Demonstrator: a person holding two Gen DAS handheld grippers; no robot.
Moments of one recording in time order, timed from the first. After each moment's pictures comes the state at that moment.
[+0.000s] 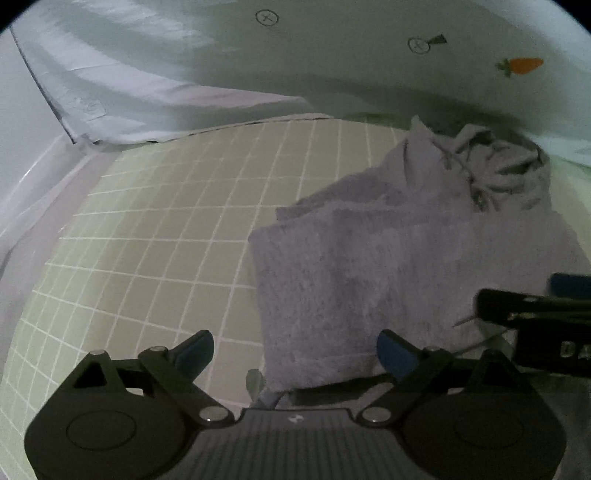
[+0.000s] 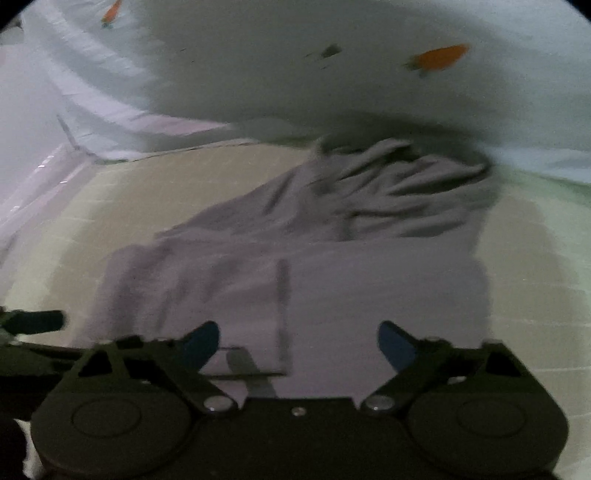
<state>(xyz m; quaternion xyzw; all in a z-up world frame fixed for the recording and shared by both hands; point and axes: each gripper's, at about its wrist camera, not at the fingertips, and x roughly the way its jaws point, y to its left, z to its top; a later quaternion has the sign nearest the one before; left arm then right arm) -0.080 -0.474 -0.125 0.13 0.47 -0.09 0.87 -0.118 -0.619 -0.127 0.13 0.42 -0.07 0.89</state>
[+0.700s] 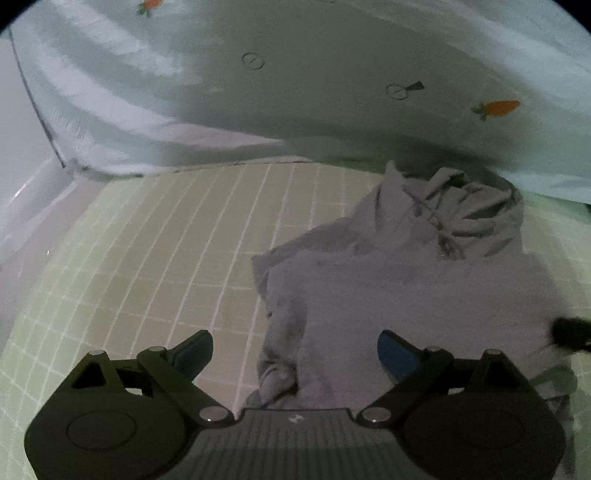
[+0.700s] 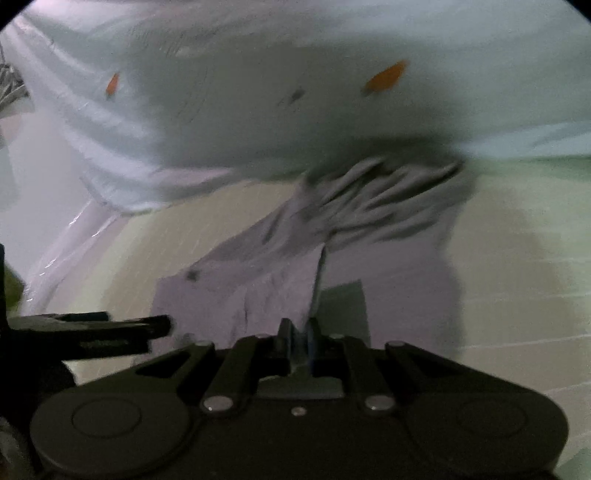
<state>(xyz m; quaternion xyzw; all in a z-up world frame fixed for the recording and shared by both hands) -0.086 -0.486 -0.102 0.10 0.42 -0.13 0.89 -0.184 -0.668 -0.098 0.18 0.35 -0.08 0.92</state>
